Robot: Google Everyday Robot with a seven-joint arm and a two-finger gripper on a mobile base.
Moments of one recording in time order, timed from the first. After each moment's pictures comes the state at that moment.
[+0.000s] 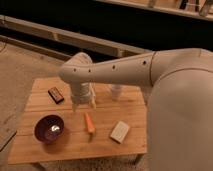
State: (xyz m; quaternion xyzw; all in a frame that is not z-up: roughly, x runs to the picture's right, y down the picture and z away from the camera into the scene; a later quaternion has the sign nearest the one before) arm -0.103 0.104 0.703 -0.26 0.24 0.64 0.68
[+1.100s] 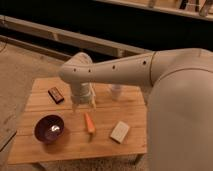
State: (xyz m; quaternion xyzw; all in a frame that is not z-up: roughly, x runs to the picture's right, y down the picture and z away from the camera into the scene) arm -0.103 0.104 0.703 -0.26 0.24 0.64 0.68
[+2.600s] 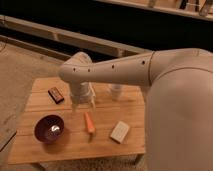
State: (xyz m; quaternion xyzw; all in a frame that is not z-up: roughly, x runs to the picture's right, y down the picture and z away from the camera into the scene) arm -0.118 0.107 0.709 -0.28 0.23 0.62 0.70
